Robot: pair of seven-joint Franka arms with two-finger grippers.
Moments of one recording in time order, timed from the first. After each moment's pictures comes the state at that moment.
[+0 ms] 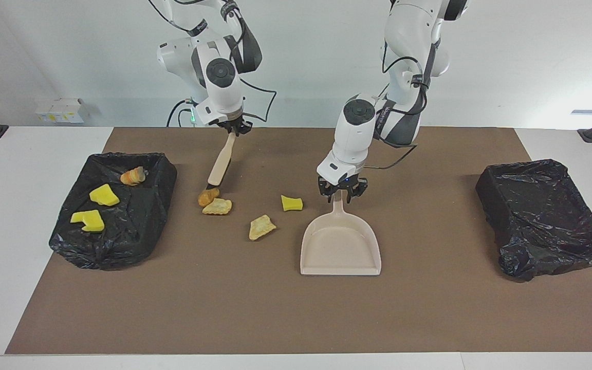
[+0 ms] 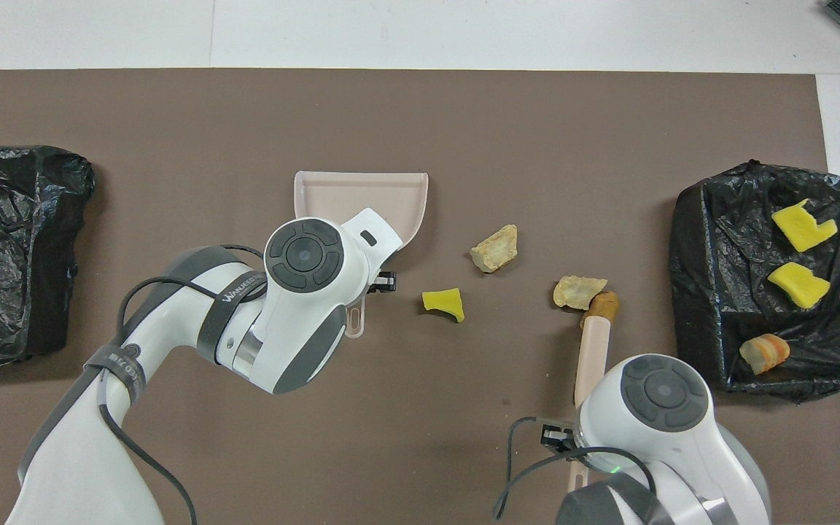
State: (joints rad) left arm -0.54 0.26 -0.06 -1.92 0.02 2.23 -0.51; right arm 0.35 -0.30 0.10 -2.43 0.10 1.76 0.66
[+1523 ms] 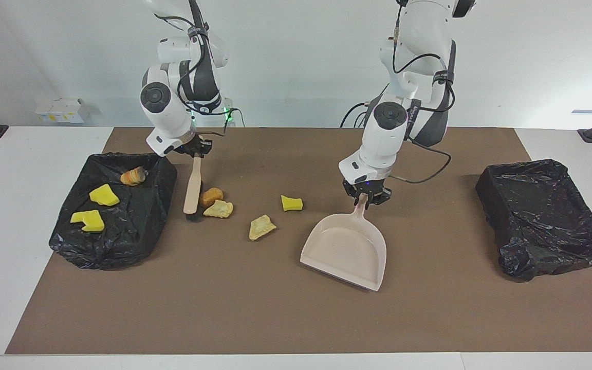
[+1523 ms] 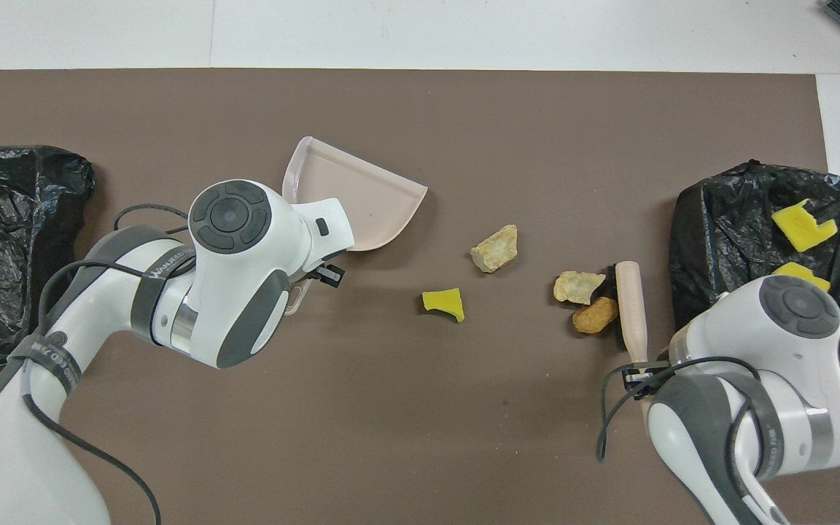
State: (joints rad) left arm -0.44 0.23 -0.03 -1.91 0.01 2.16 0.07; right arm 0.03 -0.17 0.10 -2.41 0.05 1.92 0.09
